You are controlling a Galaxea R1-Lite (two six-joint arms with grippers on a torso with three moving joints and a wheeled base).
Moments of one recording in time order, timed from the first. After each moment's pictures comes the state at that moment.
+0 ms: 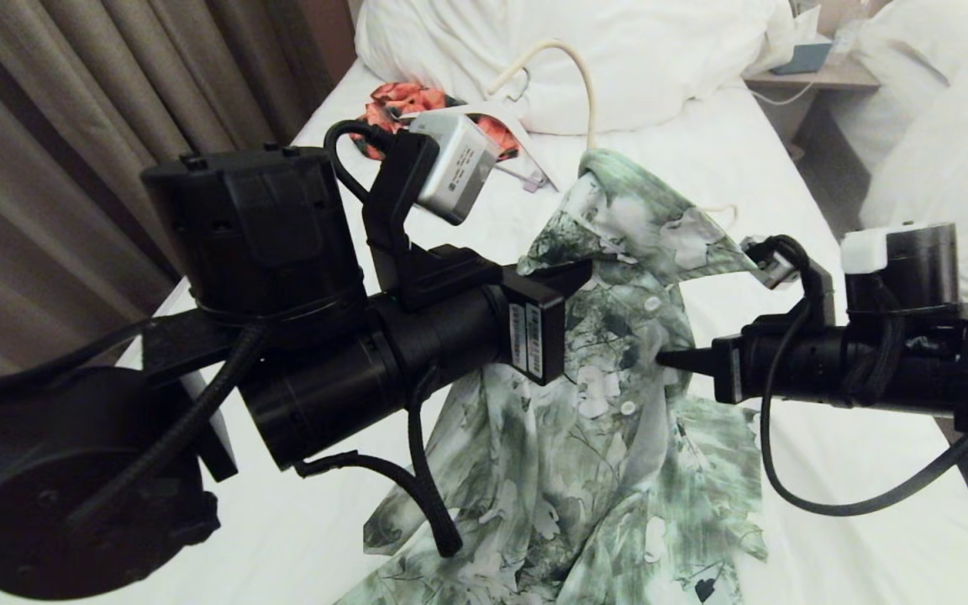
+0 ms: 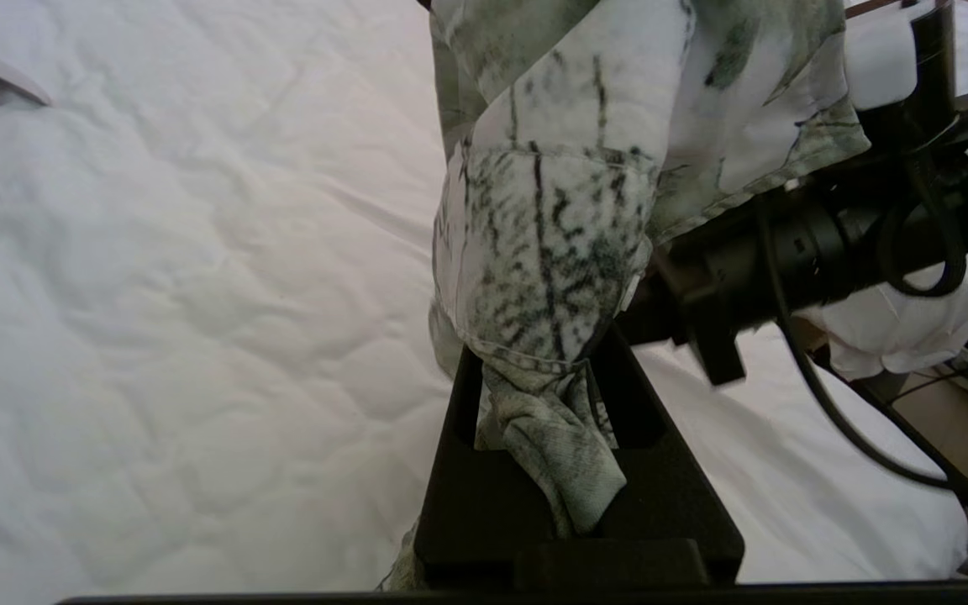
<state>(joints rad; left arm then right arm) -0.90 1.62 -0.97 -0.69 0.01 0.03 0.36 1.66 -0.97 -0.29 0.36 0.15</state>
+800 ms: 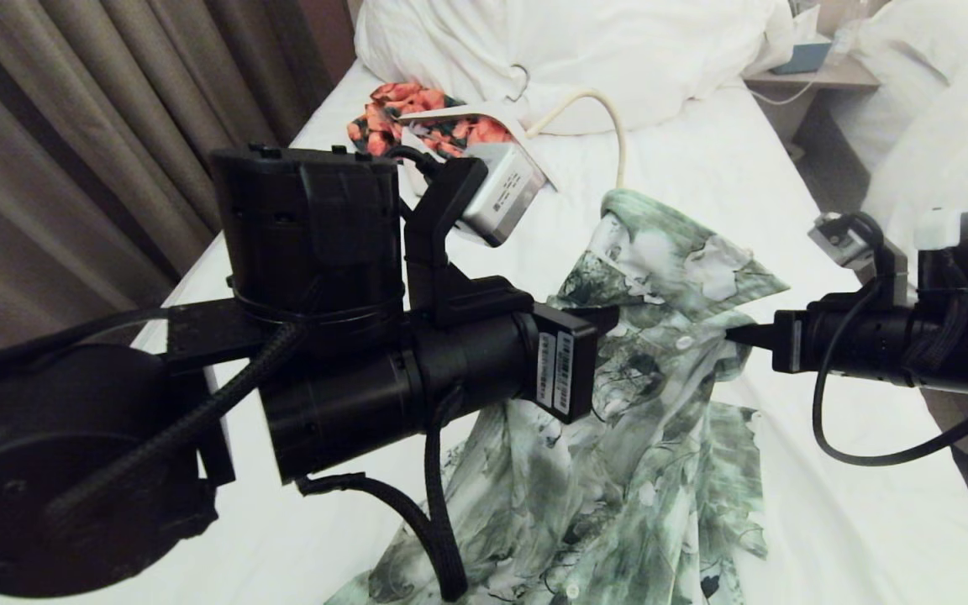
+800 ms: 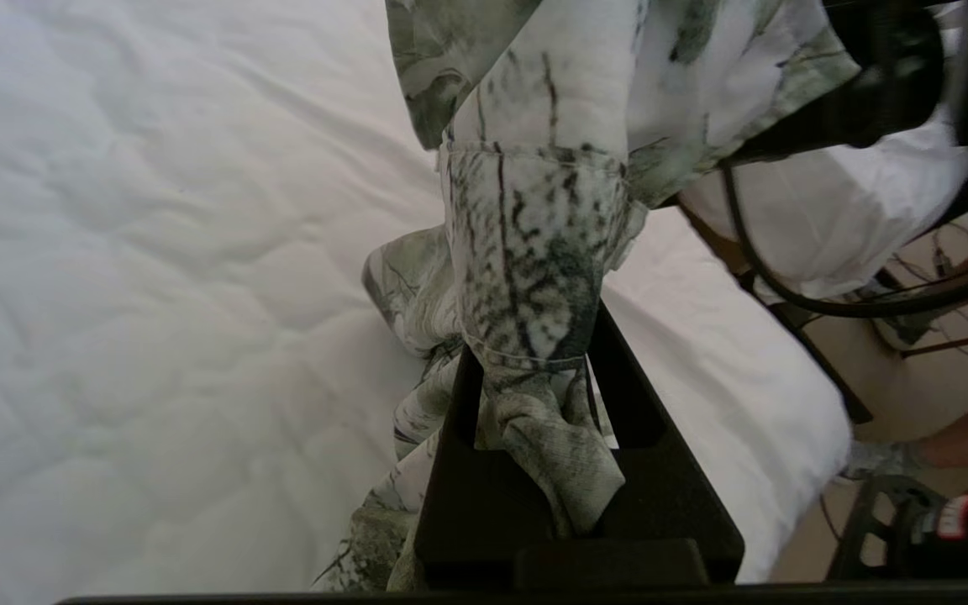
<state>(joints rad) -0.96 1.62 -1.05 -0.45 0.02 -0.07 0.20 1.62 -0.96 -0.29 0.36 0.15</state>
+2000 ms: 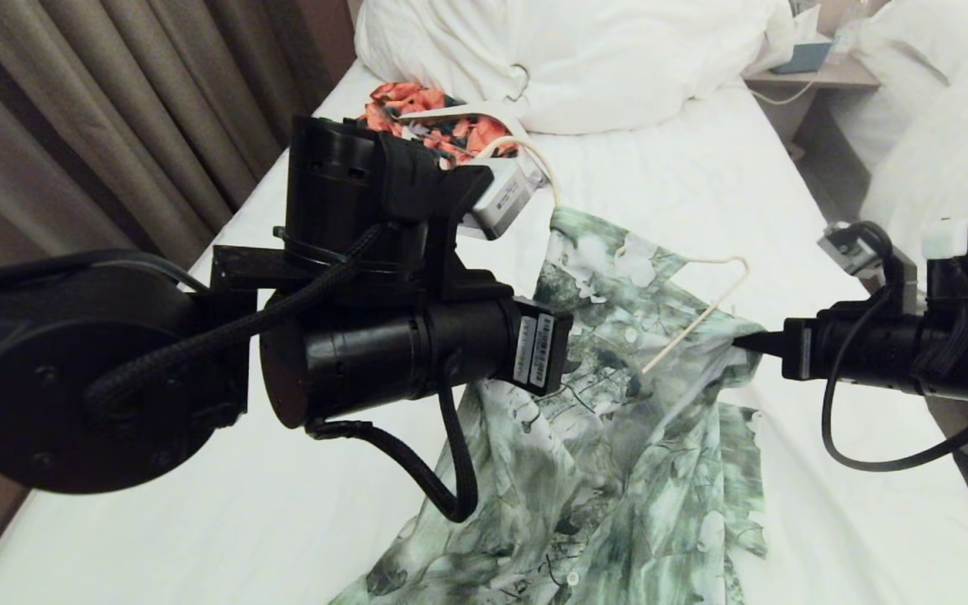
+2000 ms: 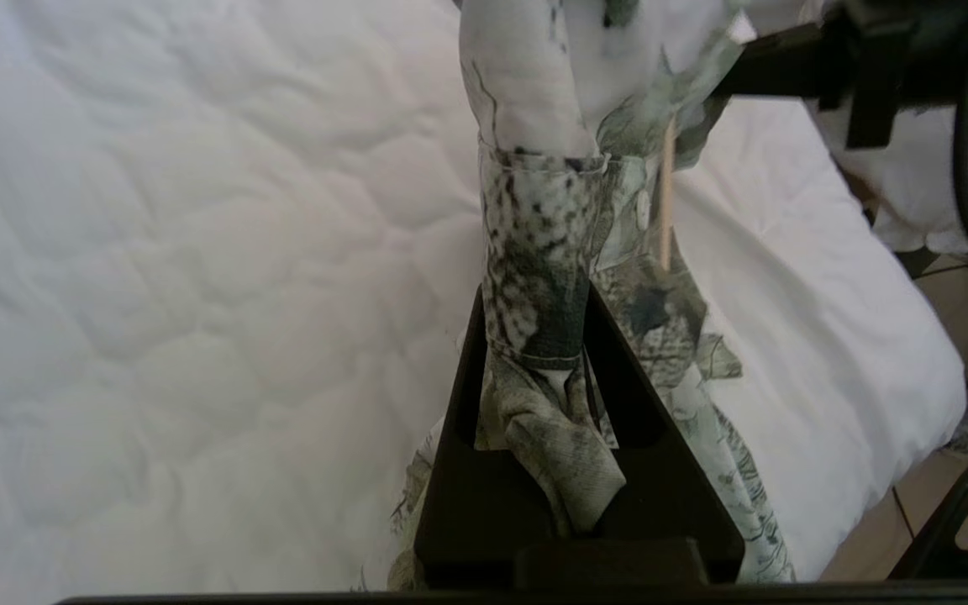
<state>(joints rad) -0.90 1.66 -1.22 -0.13 0.11 -0.08 0.16 1.62 -0.93 -0.29 0.36 0.14</state>
